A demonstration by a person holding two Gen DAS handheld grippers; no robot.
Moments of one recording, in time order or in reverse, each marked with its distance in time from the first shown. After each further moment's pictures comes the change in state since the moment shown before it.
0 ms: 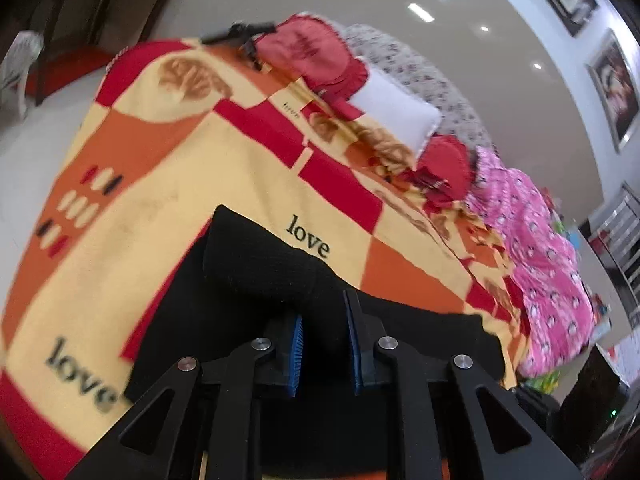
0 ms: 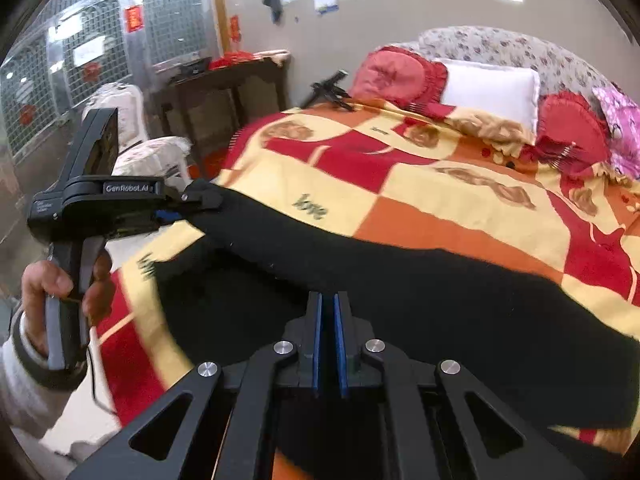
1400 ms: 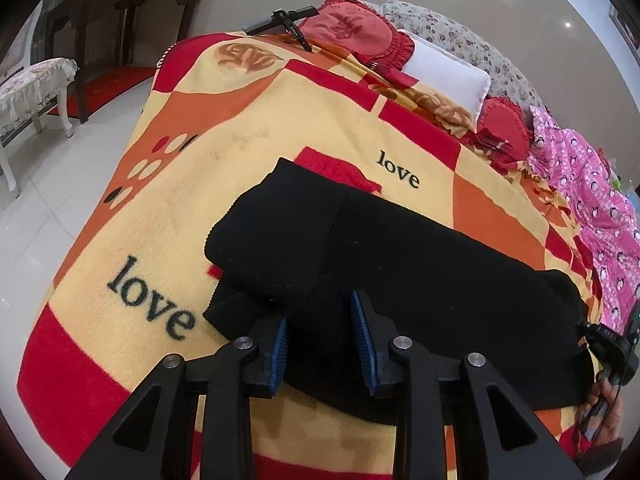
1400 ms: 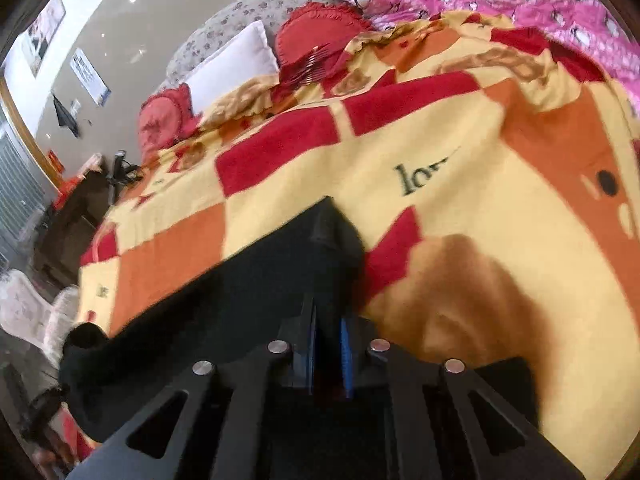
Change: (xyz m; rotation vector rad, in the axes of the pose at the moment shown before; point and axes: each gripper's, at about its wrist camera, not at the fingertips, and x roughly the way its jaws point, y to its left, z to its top) left arm 0.003 0.029 -0.058 0.084 0.051 0.252; right arm -0.059 -0.245 -0.112 0.726 -0.044 -0.313
